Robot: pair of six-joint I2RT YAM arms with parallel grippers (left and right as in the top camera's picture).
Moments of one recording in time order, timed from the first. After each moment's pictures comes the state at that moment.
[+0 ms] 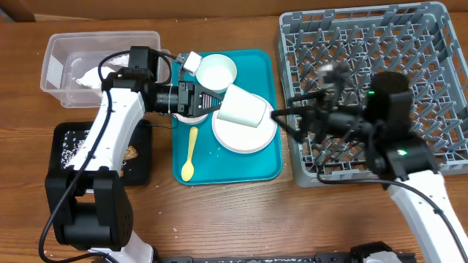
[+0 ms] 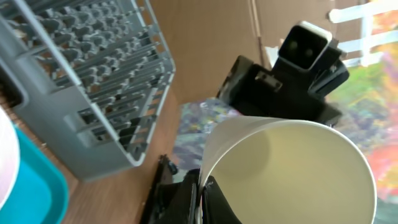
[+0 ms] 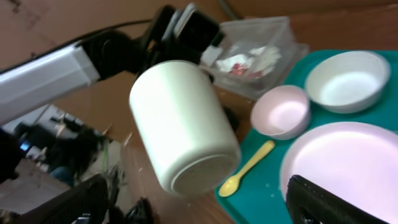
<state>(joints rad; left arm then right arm) -0.07 1.79 1.39 -0.92 1.51 0.08 0.21 1.18 1.03 -0.31 -0.94 0.32</state>
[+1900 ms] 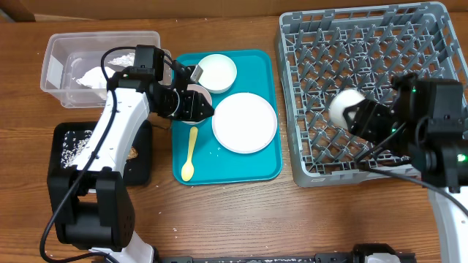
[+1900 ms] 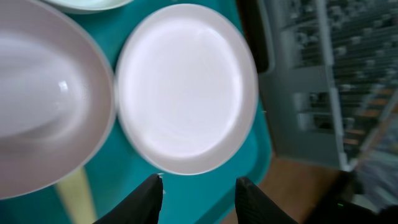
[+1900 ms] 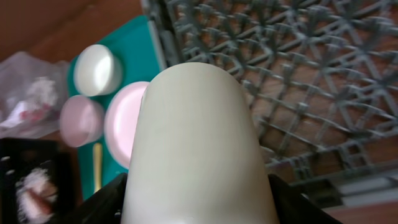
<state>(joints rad) -0.09 1.79 1.39 -0.89 0.62 0.04 0.00 1.15 1.34 -1.15 -0.20 0.42</state>
